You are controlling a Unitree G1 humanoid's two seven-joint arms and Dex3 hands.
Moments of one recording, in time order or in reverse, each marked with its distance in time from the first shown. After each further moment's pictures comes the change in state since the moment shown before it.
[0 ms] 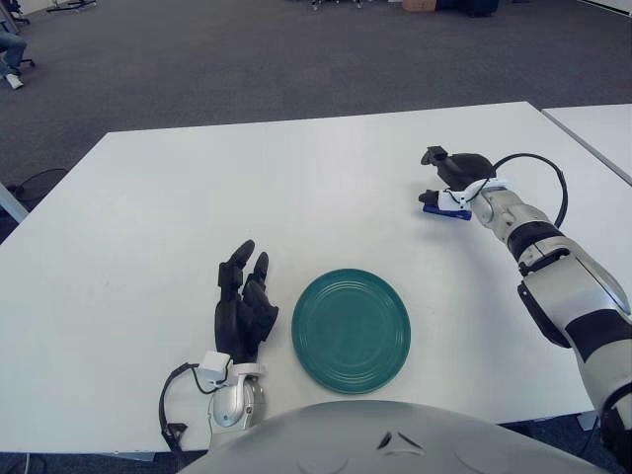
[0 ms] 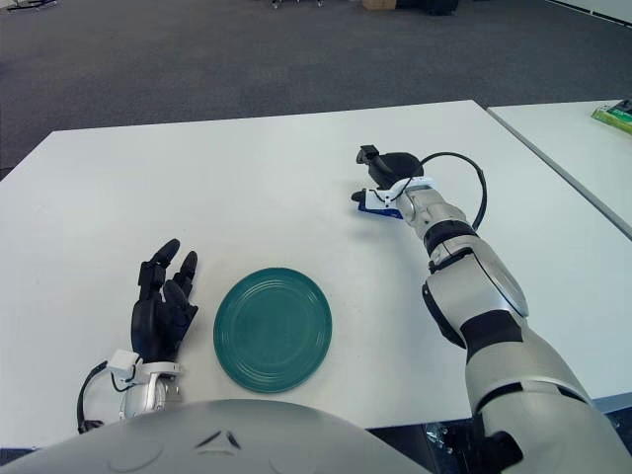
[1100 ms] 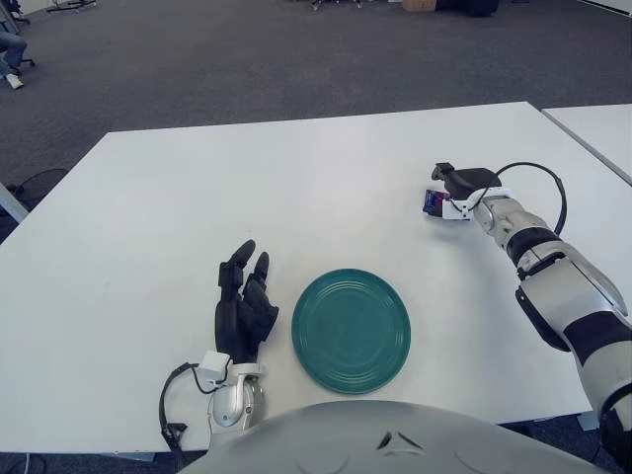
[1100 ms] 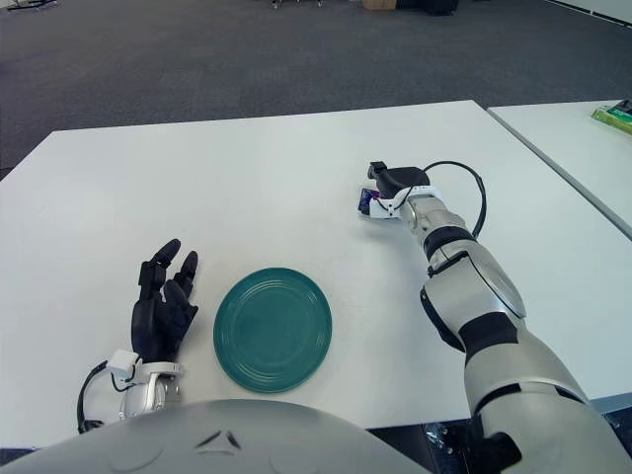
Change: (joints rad) left arm 0.002 0.000 -0.001 -0.006 -0.007 0.004 -0.013; right arm 0.044 0.017 0.048 0.047 -0.002 0.105 0.074
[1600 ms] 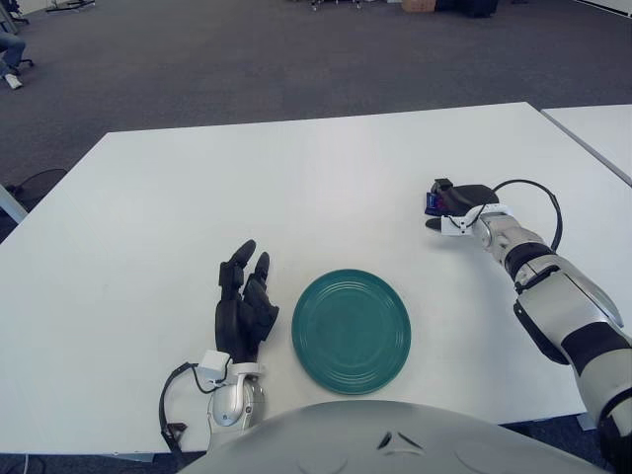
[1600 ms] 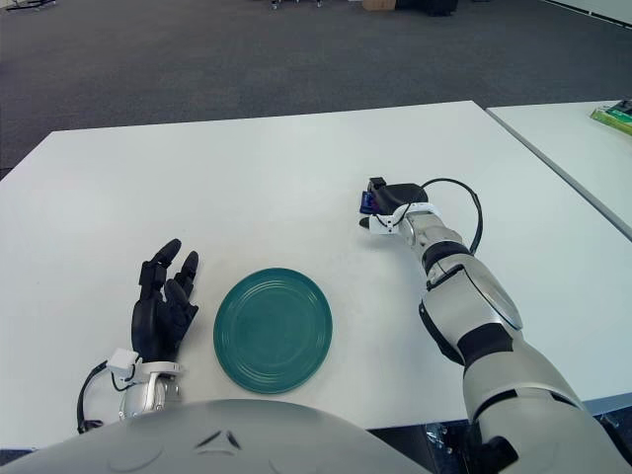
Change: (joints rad) left arm 0.000 0.000 -0.002 -0.005 0.000 0.013 0.000; right arm 0.052 0.010 0.035 0.006 -0.006 0.021 -0.026
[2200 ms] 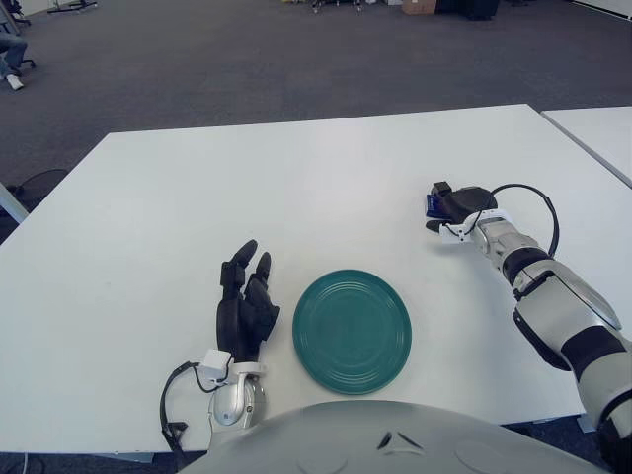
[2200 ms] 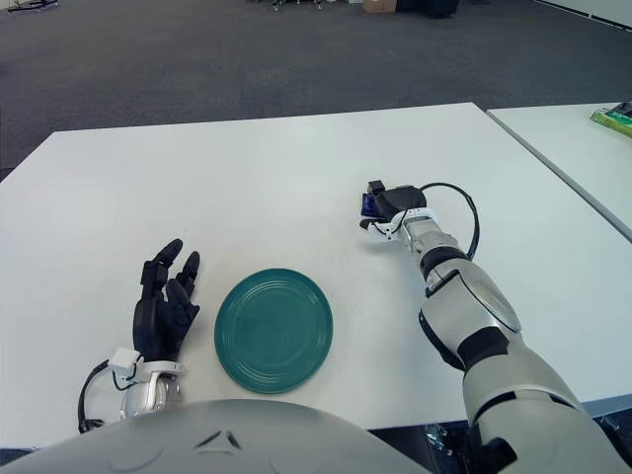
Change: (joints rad) left arm -0.006 0.002 -0.005 0.004 0.003 0.001 0.003; right arm 0.024 -0.017 0.138 -0.002 -0.081 0.054 -0.092
